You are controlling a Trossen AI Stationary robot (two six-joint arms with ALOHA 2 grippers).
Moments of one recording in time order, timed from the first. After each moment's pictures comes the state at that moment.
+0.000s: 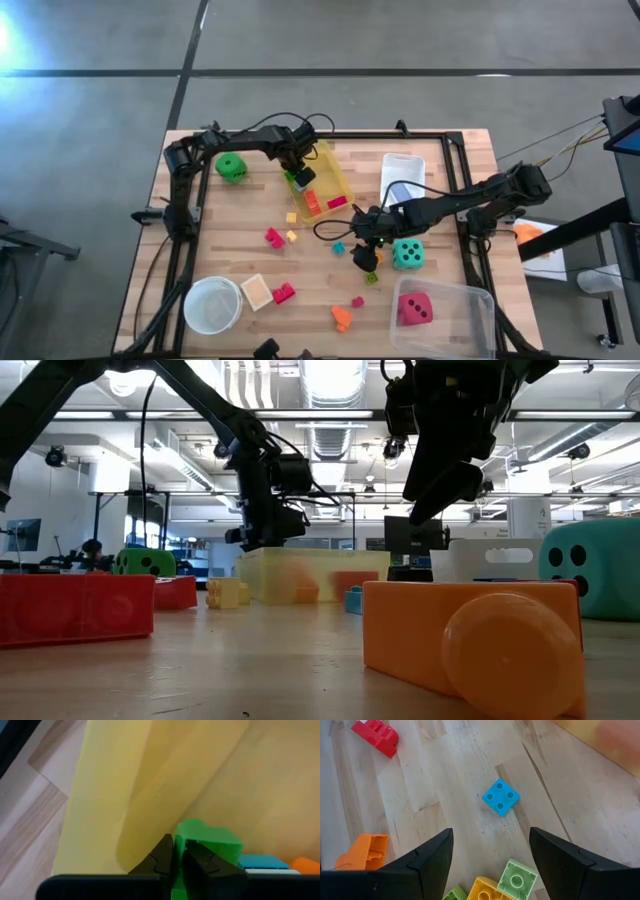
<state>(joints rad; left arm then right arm) 0.54 1.99 1.38 -0.73 -0.07 -0.15 0.18 1.56 1.01 -0.43 0.03 0.63</state>
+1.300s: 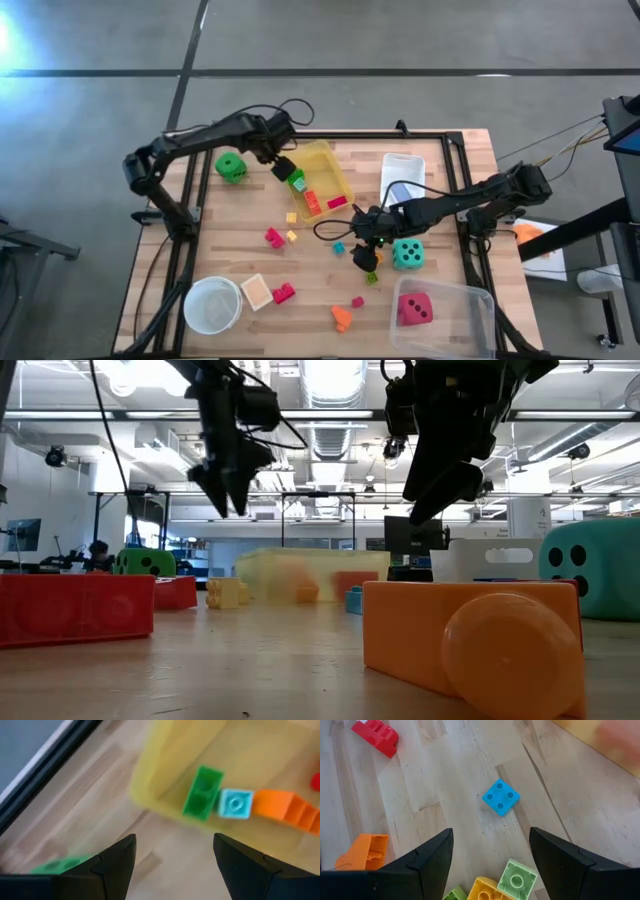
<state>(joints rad) 0.53 1.65 1.38 -1.06 -0.13 -0.25 0.18 1.56 1.01 -0.43 0.03 0.63</state>
